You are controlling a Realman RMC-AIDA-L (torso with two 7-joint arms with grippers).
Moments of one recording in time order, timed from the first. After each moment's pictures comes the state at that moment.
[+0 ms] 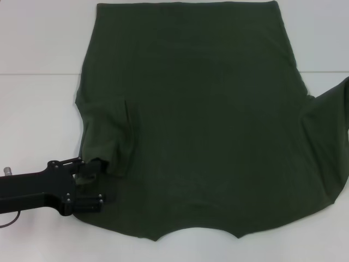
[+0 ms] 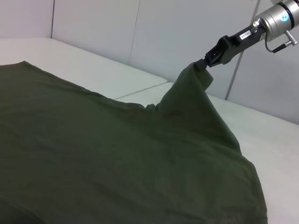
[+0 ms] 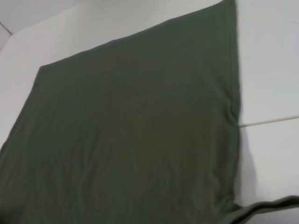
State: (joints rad) left arm -0.42 -2.12 0.48 0.85 2.20 1.71 -1.35; right arm 0.72 1.89 -0.57 -0.86 -2.46 -1.30 2.51
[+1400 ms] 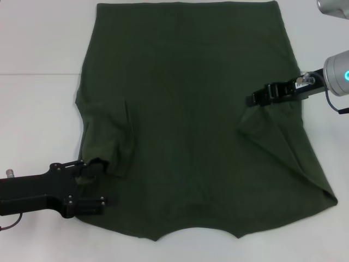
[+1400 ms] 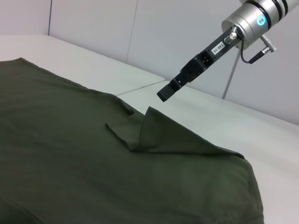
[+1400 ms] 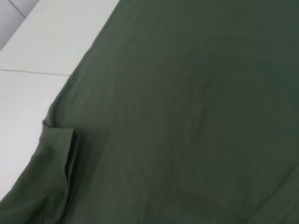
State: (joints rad) left arm -0.42 -2.12 0.48 0.84 2.20 1.70 -1.36; right arm 0.89 2.00 -0.89 -0.75 -2.45 -1.22 2.55
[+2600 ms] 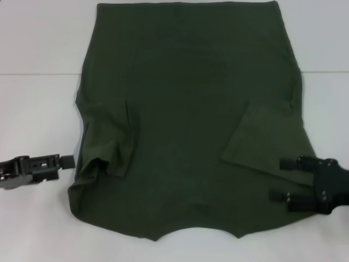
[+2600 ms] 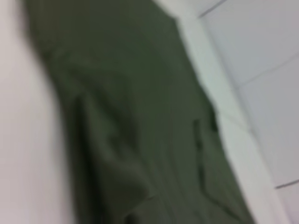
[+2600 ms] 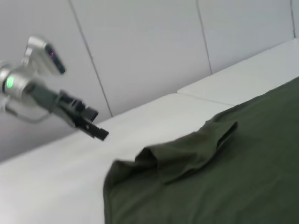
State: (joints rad) left arm -0.48 -2.03 0.28 0.86 2.36 1.78 -2.26; right arm 0.41 2.06 -0.67 -0.74 -2.00 -1.65 1.38
